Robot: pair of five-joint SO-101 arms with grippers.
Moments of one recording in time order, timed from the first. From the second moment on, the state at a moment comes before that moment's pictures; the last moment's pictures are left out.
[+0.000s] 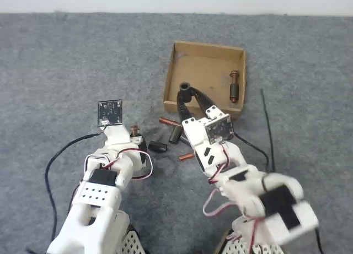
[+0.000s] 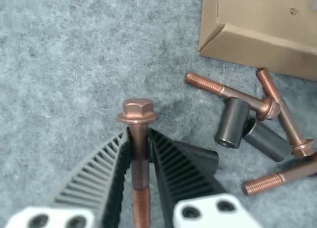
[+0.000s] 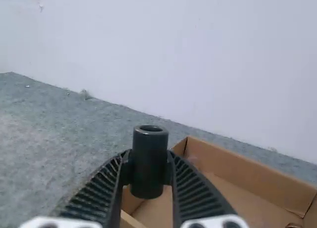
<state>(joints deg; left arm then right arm) 3.2 -52.9 85.8 29.8 19.6 -29.2 -0.4 75.9 -68.7 4.4</state>
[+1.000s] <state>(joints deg) -1.1 -52.9 88.2 23.3 19.6 -30.9 17.3 91.7 -98.9 4.4</state>
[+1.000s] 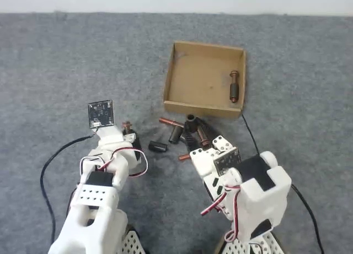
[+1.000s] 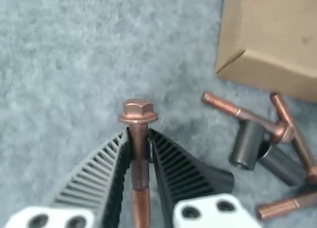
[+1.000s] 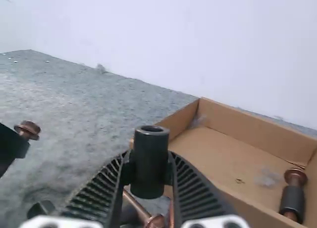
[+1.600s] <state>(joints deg) 1.8 -52.9 88.2 -10.0 19.6 -35.4 17.3 91.8 -98.8 4.4</state>
